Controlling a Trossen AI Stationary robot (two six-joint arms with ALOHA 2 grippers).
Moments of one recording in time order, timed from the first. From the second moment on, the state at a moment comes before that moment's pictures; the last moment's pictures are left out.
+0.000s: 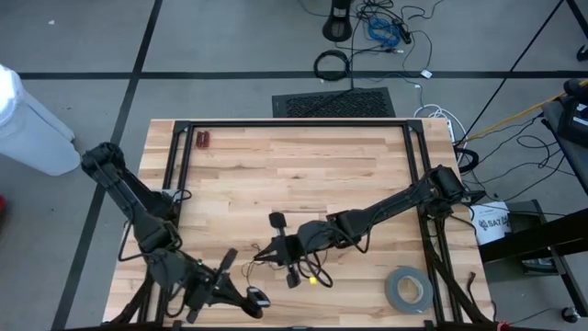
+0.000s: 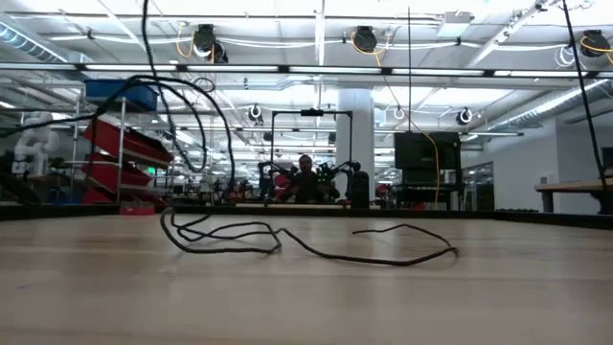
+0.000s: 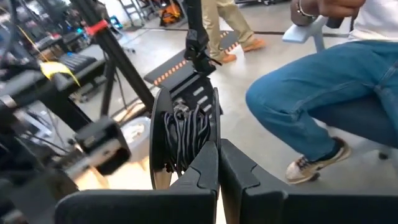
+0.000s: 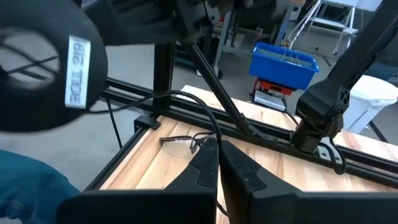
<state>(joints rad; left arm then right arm) -0.85 1.31 0.99 0.07 -0.30 0.32 0.35 1.91 1.47 0.23 0.10 -0.12</state>
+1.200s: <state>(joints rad) -0.86 1.23 0.99 -0.20 -0.58 0.00 0.50 1.90 1.75 -0.37 0.29 -0.08</state>
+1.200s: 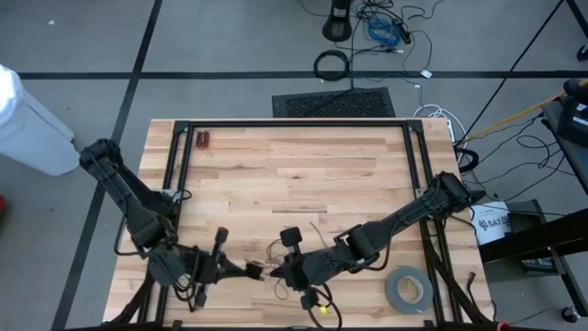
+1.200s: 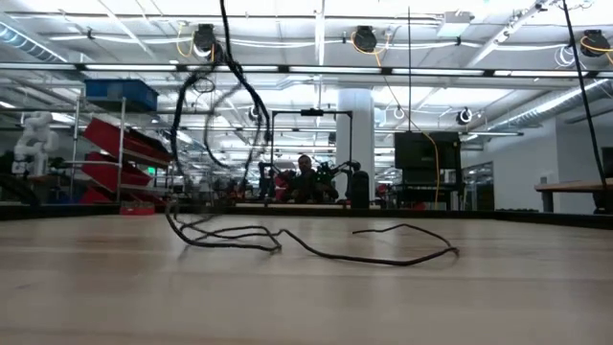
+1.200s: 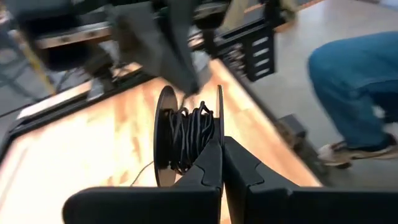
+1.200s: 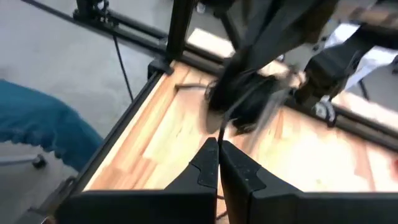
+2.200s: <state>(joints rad) -1.01 1.16 0.99 -0.25 -0.86 -0.02 0.51 1.91 1.75 -0.52 0.28 0.03</state>
